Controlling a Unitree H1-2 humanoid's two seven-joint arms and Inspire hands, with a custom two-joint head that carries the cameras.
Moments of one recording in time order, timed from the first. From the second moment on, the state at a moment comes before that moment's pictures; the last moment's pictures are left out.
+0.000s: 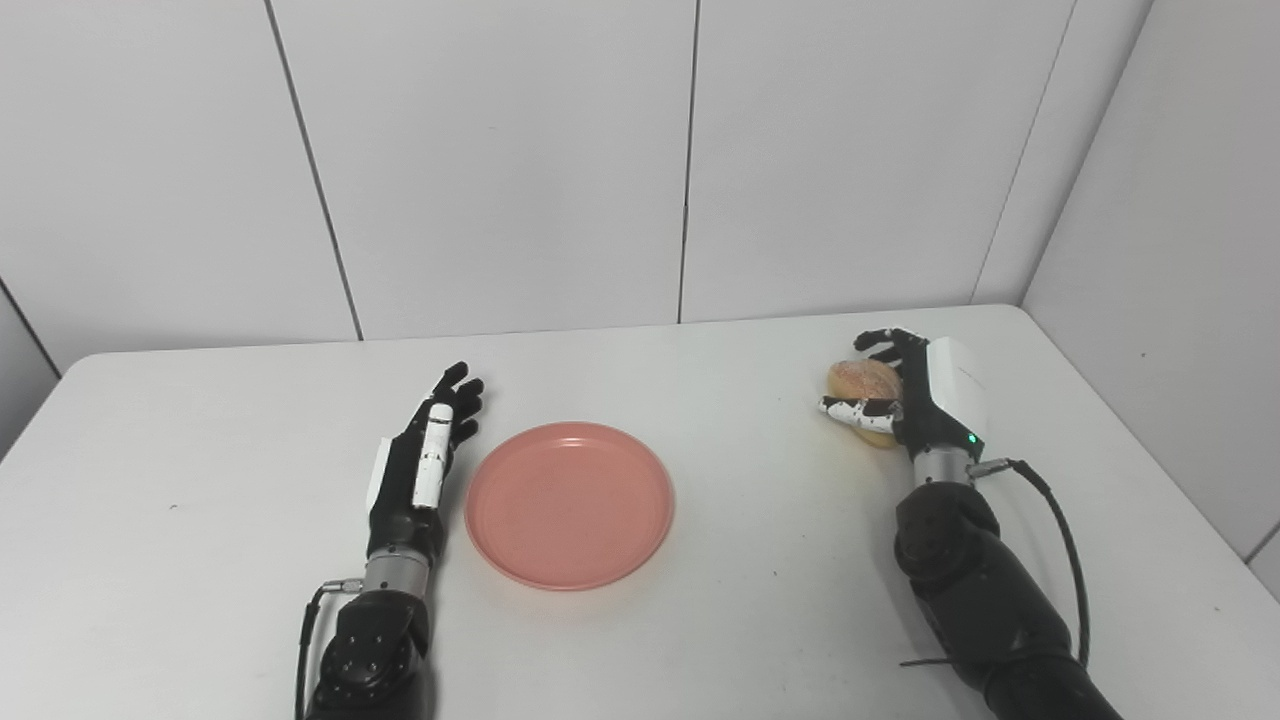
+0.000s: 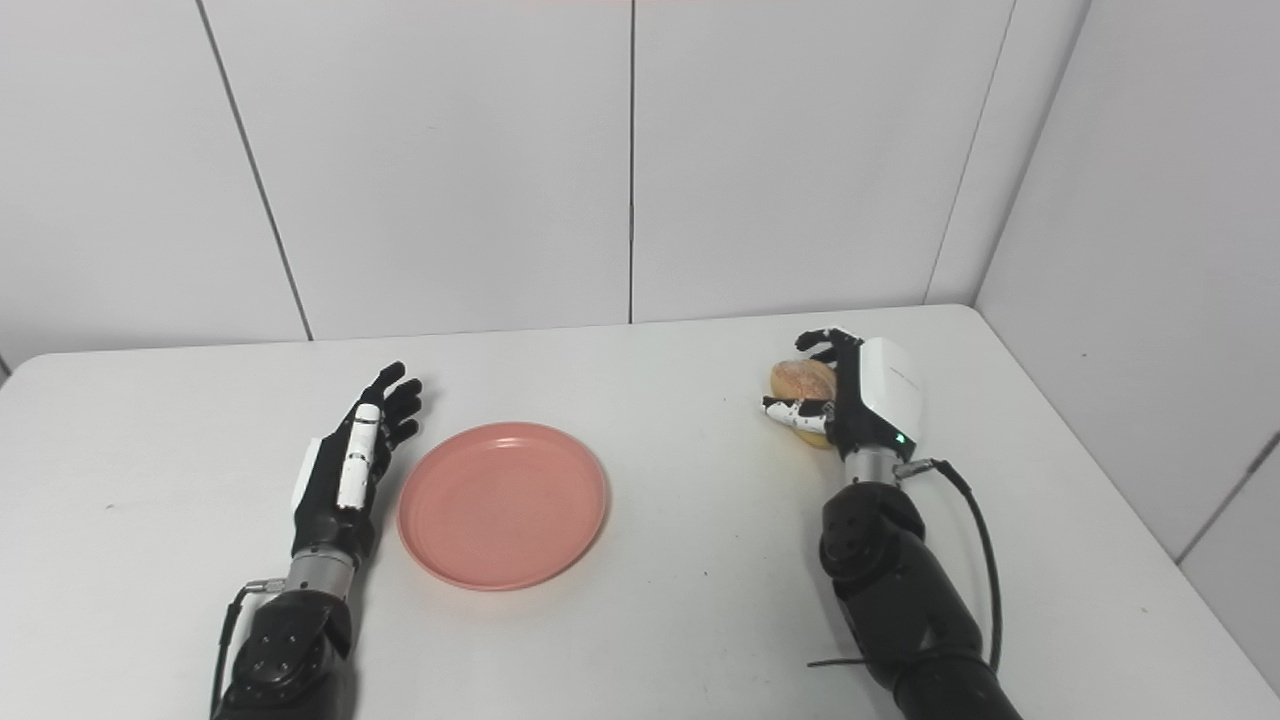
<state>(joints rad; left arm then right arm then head) -0.43 0.00 0.01 0.49 -0.02 -0.20 0.00 -0.58 -0.28 0.08 0.62 -0.51 0.01 -0.49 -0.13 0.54</state>
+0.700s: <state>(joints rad) -0.42 -0.03 -0.03 0.46 0.05 -0.11 0.04 -0.50 -0.24 0.06 0.22 -0.38 -0.05 -0.29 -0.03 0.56</state>
